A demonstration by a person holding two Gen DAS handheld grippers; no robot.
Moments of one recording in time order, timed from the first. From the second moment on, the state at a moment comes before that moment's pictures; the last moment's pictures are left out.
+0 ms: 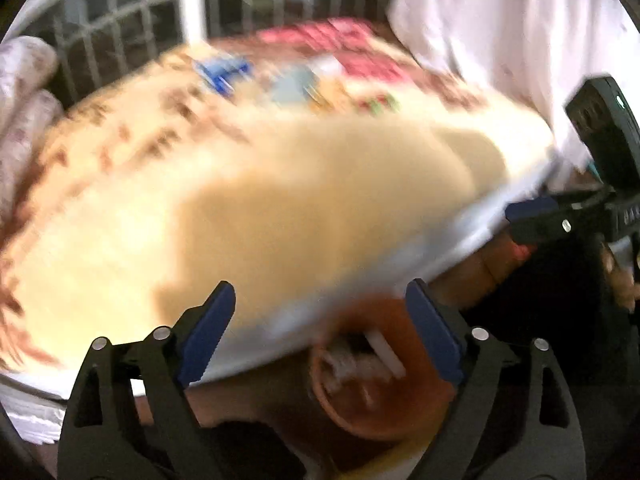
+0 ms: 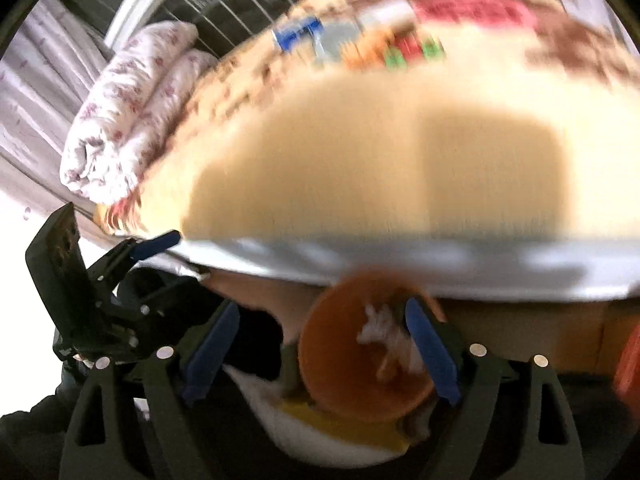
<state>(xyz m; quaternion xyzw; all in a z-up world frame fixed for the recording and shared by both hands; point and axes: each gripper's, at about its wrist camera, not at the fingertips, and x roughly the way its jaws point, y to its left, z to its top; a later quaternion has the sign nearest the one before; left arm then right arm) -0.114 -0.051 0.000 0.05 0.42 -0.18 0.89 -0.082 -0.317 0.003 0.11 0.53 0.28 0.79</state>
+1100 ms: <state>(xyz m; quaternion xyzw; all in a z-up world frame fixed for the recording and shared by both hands) 0.080 0.004 -0.033 -0.12 0.42 -0.04 0.90 0.295 -0.110 0.018 0.12 0.56 0.19 0.79</state>
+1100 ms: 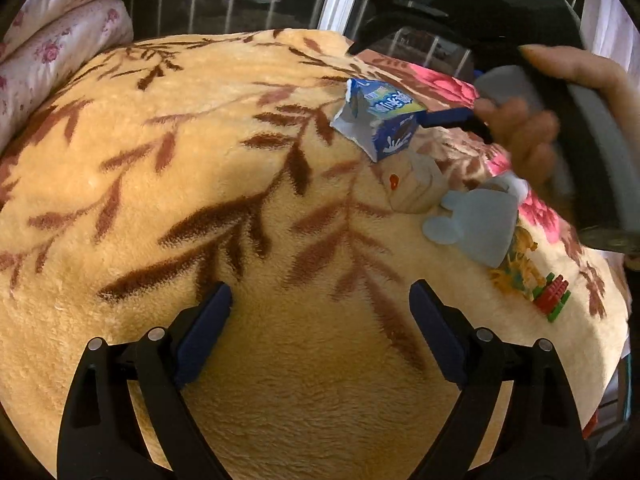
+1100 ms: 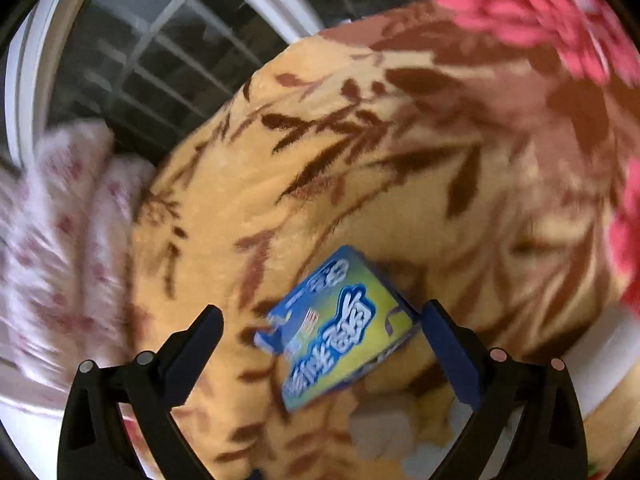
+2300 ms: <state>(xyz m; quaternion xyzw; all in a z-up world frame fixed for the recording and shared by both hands) 0.076 0.002 -0.028 -0.11 0.42 -0.04 0.90 0.067 -0.324 0.064 0.13 0.37 0.16 0.91</state>
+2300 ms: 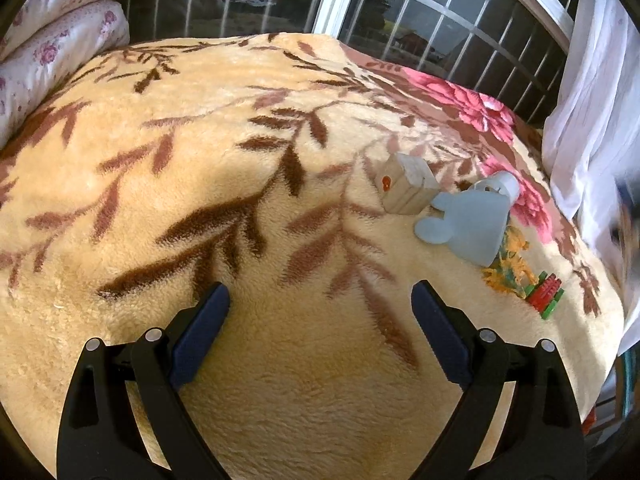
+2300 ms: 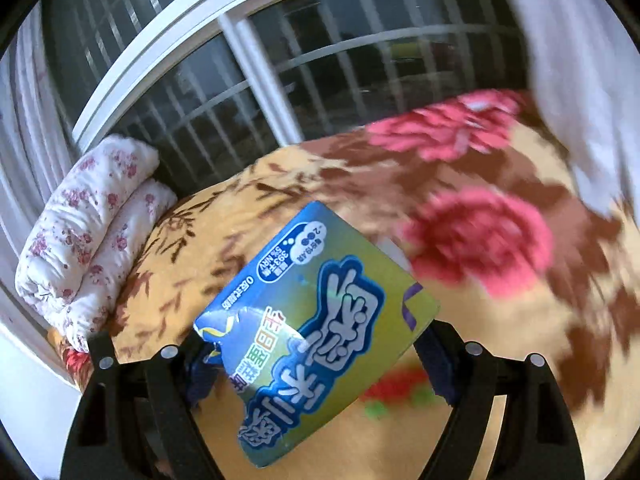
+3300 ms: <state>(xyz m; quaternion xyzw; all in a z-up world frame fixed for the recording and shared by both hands) 0.211 -0.067 -0.027 -0.12 0.54 -0.01 0.83 0.015 -0.373 -0.006 0.16 0.39 0.18 0.89</state>
